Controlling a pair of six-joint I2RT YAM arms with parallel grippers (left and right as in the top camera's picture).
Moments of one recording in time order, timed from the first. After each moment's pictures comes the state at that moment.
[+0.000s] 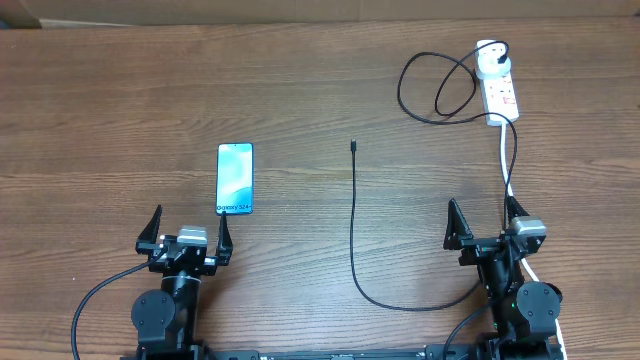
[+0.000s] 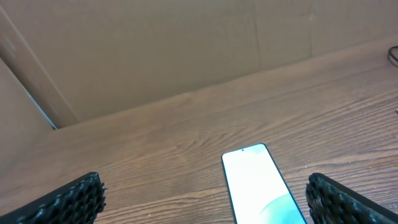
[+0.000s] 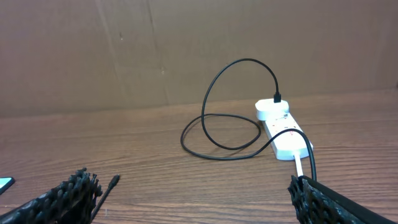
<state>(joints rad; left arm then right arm) 0.05 0.02 0.01 -0.07 0.06 0.27 0.05 0.01 0.02 -0.03 -0.05 0.12</state>
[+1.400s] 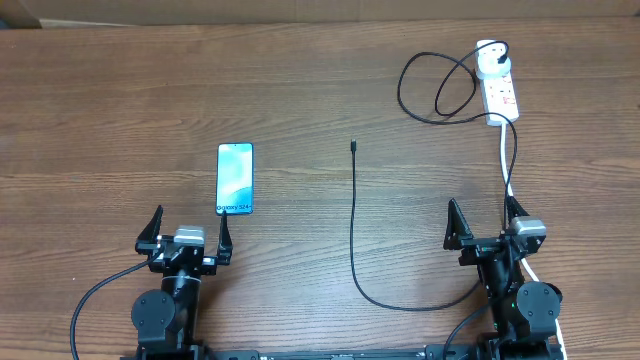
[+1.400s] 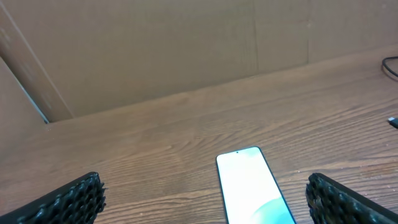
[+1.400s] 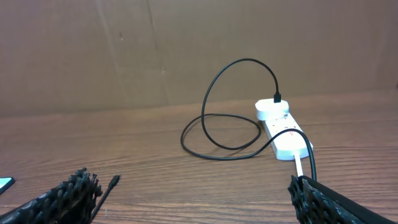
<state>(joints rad) 0.05 0.02 0.01 -0.07 0.07 0.21 0.05 0.01 0.02 -0.03 -0.05 0.12</state>
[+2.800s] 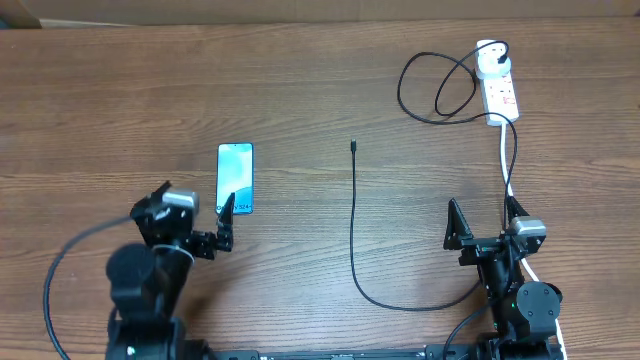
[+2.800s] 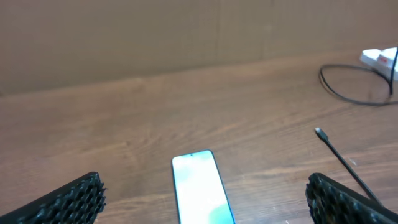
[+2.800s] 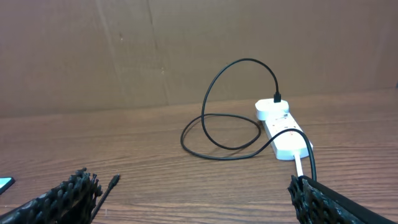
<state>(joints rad) 0.05 0.49 0.42 -0.23 0.22 0.09 0.05 0.01 0.02 -0.03 -0.05 0.12</state>
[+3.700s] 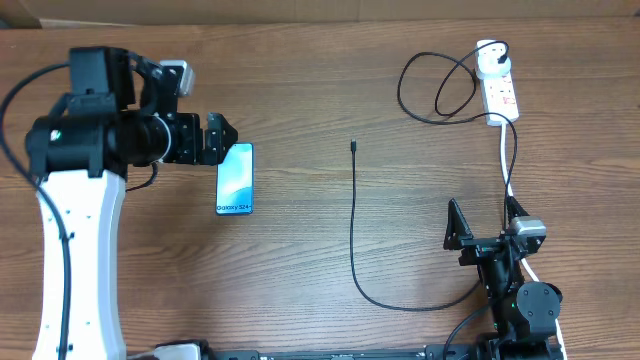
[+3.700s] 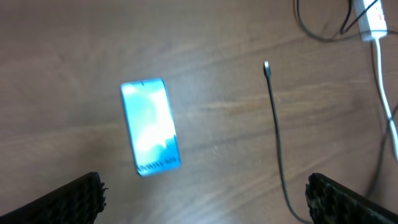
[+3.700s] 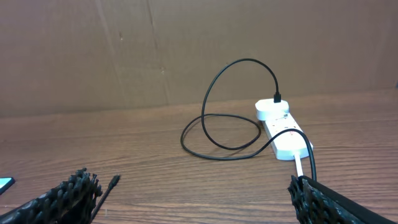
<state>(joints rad) 0.05 1.48 1.62 -1.25 0.37 0.06 0.05 0.01 0.02 -0.03 -0.05 0.12</state>
